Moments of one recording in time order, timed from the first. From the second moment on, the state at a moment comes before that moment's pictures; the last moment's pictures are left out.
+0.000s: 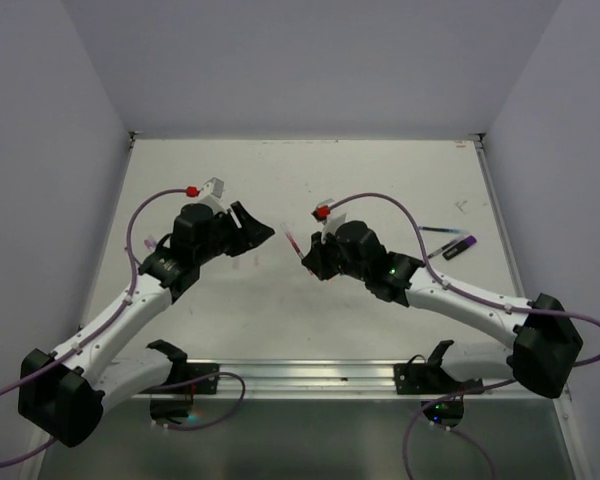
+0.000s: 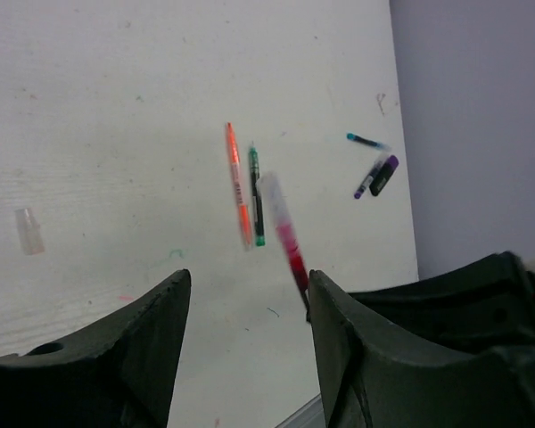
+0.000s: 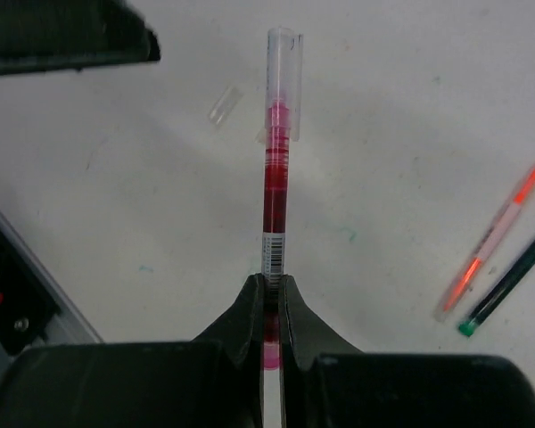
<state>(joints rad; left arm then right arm) -0.46 1.01 0.74 -0.18 0.15 -0.82 0.85 1.29 0.87 -0.07 0.03 0.35</state>
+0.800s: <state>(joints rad) -0.55 1.21 0.70 0.07 0.26 -0.92 0.93 1.13 0.74 -0.11 0.03 0.44</state>
